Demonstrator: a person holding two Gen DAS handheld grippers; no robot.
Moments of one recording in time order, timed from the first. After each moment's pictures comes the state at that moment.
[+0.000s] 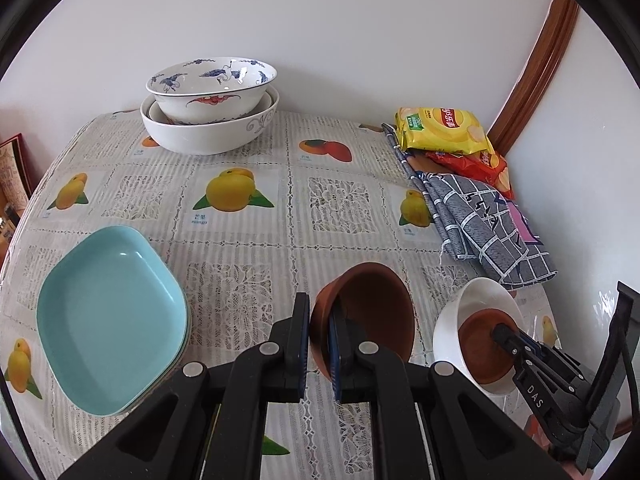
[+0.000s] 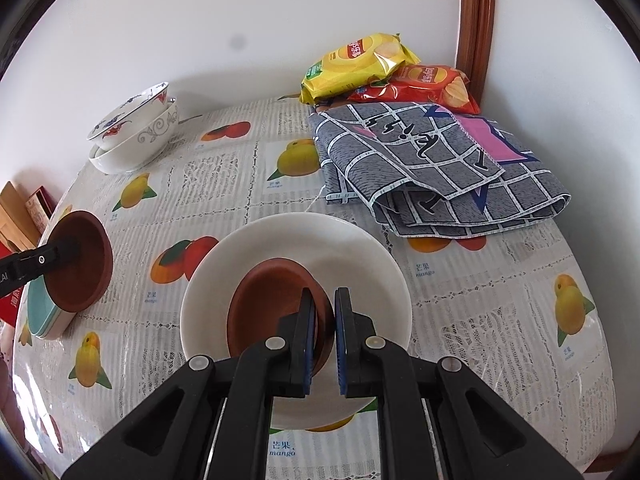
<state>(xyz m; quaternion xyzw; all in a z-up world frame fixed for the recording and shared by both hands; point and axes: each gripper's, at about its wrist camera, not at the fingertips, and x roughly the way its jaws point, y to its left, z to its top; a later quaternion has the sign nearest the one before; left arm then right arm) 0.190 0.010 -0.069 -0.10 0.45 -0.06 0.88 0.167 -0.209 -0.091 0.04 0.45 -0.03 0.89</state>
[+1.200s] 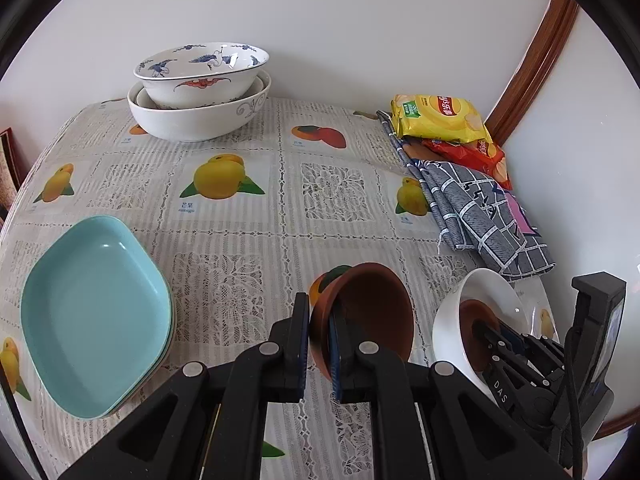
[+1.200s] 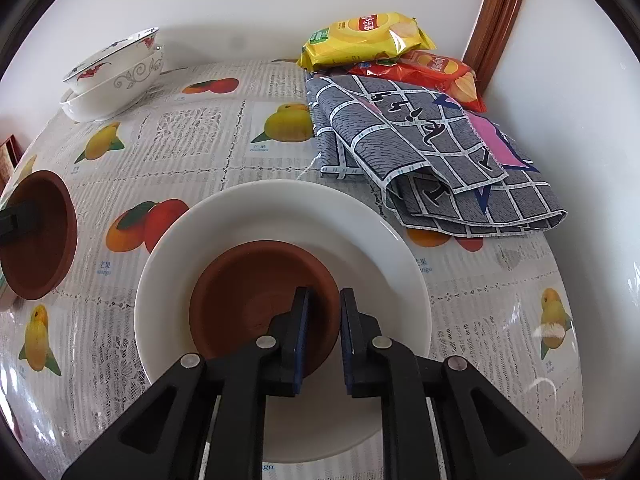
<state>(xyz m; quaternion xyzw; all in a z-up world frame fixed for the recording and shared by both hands) 0.195 0.009 -0.081 -0.10 0.47 -0.08 0.88 0.185 -0.190 -0.113 -0.04 0.49 -0.07 0.87</state>
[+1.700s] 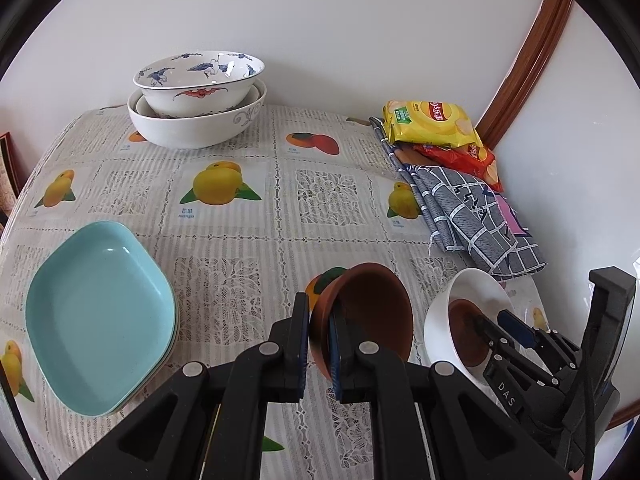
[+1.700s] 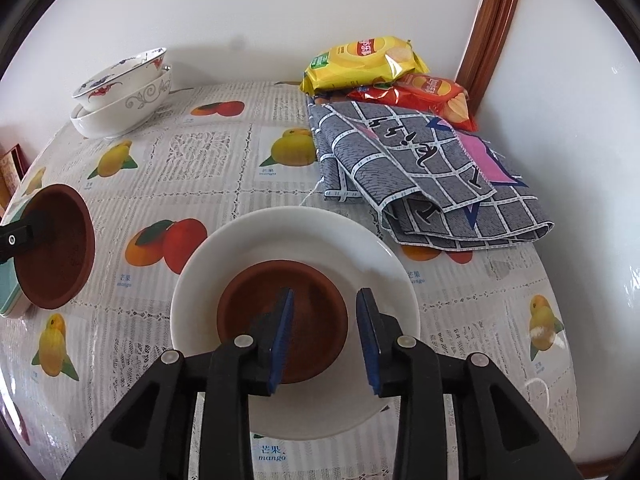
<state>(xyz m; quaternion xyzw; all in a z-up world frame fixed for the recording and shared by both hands) 0.187 0.010 -0.073 -0.10 0.46 -0.09 0.88 0.170 -0.183 -0.087 -0.04 0.46 -0.07 0.89</state>
